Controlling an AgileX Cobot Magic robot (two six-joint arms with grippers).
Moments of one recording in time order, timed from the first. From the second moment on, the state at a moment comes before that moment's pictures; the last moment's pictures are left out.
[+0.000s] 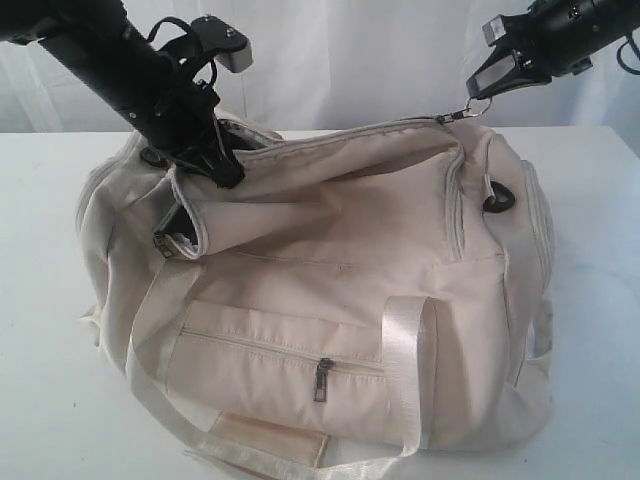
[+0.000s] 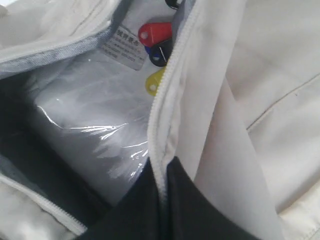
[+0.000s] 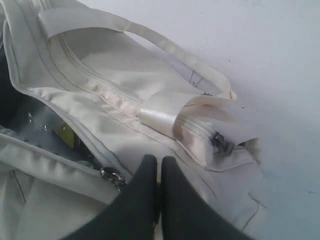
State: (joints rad) left arm -0.42 1.79 -1.58 -0.37 0.97 0.75; right arm 0.06 2.06 -1.96 0.73 1.23 -0.64
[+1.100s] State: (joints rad) left arm -0.42 1.79 -1.60 -0.35 0.97 0.71; right arm 0.05 1.72 -1.27 0.84 1.11 -0.72
